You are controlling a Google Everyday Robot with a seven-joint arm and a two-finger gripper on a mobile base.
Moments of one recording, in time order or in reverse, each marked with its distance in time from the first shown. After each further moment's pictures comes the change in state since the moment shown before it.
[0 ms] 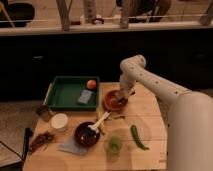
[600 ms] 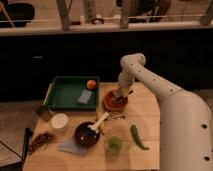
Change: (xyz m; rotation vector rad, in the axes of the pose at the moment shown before) arm -0.011 -0.019 0.007 -0.024 -0.056 -0.035
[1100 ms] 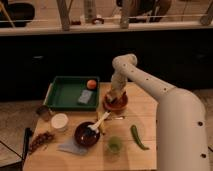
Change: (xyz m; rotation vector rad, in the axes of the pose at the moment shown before) arm -0.045 0.010 0.011 -0.047 -0.045 -0.152
